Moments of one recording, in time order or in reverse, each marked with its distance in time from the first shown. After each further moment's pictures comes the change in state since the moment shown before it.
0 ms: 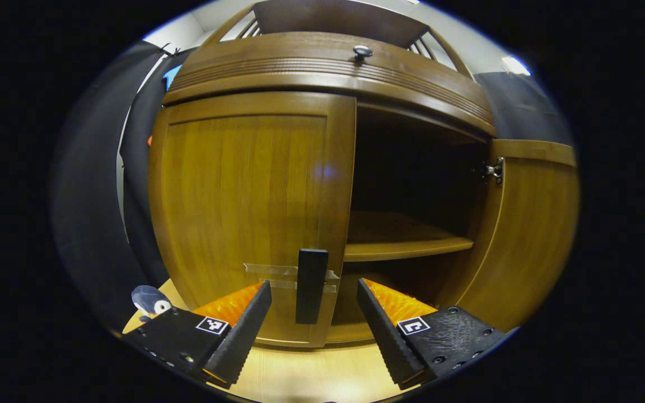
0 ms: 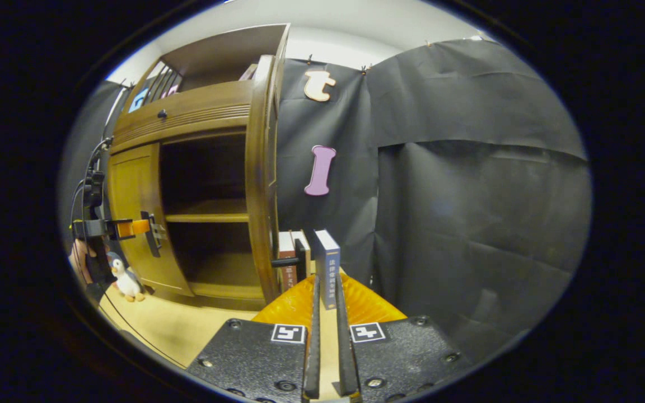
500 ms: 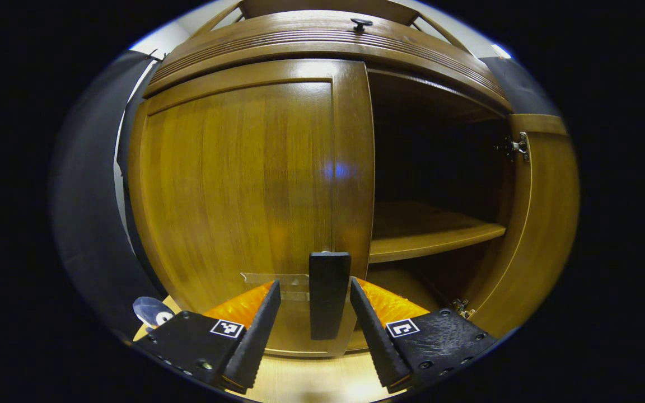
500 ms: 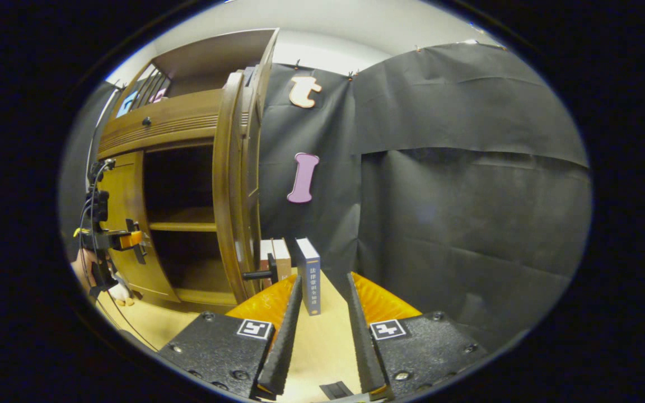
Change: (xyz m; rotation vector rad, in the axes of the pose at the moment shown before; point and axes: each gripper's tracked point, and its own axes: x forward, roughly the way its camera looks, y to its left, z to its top) left arm 0.040 0.013 -0.005 0.076 -0.008 0.037; right arm -0.008 -0.023 0.020 0.026 -0.037 -0.083
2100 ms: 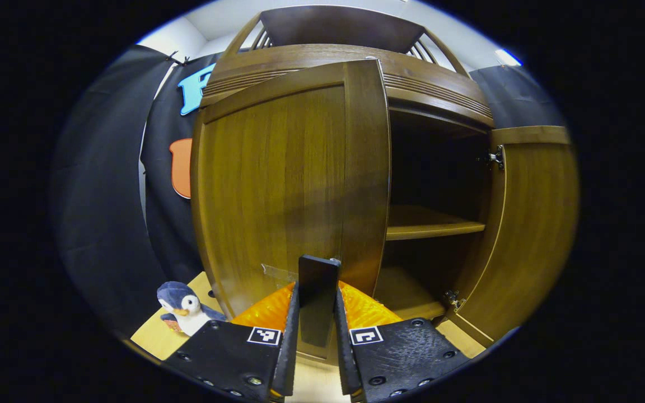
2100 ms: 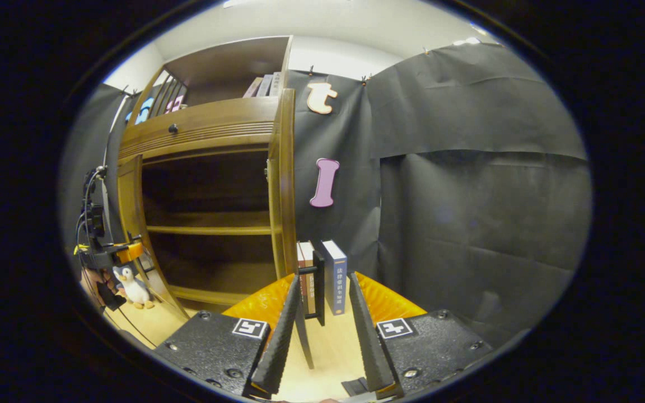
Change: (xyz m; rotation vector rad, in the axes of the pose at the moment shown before) left arm -0.099 0.024 -0.016 -0.048 -0.044 0.052; right arm -0.029 0.047 -0.004 0.006 -0.019 0.118
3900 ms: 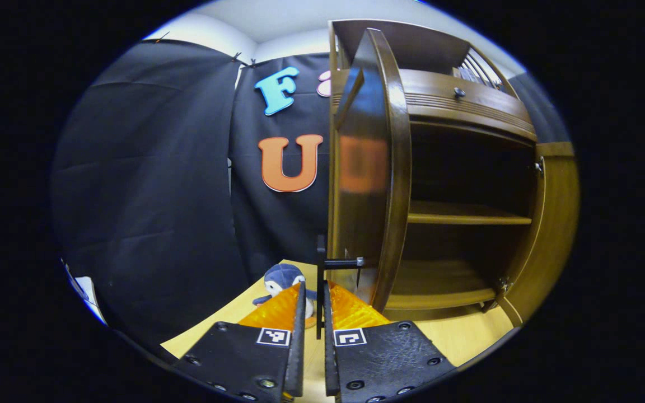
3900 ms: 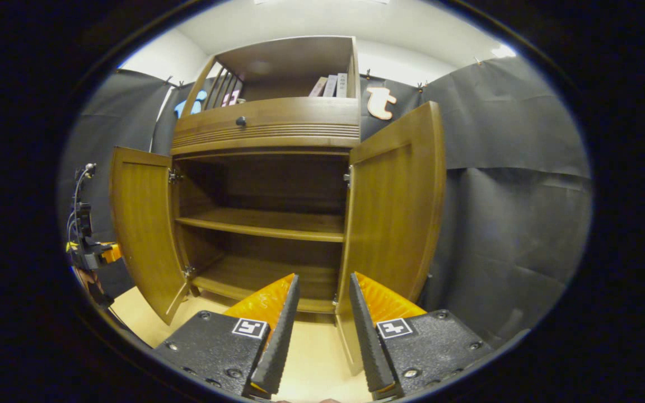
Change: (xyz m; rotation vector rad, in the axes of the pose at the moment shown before) left arm -0.111 0.151 -0.022 -0.075 0.007 0.292; right arm 0.005 0.115 0.006 -0.099 -0.005 0.256
